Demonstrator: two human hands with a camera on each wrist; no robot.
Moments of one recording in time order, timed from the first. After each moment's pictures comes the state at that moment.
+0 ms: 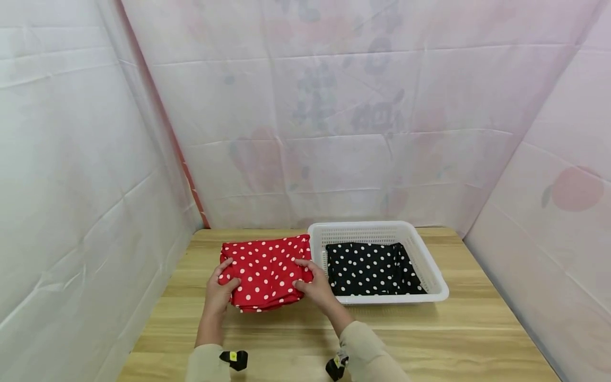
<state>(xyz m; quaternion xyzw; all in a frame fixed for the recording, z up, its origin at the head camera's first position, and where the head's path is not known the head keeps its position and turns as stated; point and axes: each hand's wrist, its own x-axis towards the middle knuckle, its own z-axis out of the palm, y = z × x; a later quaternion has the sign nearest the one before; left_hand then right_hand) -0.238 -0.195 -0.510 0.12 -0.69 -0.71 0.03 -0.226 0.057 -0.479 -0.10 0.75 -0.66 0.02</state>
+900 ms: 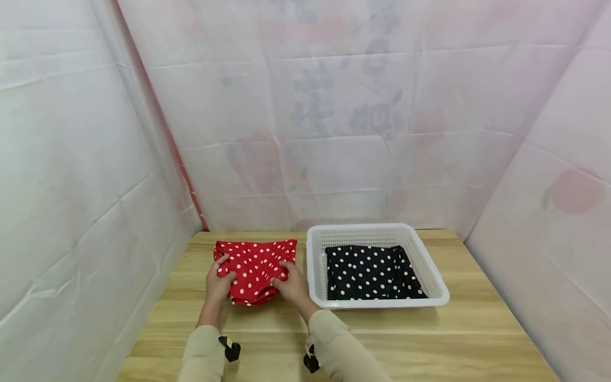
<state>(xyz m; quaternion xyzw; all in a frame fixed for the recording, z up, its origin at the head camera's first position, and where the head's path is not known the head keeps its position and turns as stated) -0.283 -0.207 -0.535 0.15 -0.71 -0.68 0.06 -0.271 -0.002 -0.522 -0.02 0.87 -0.49 -0.02</state>
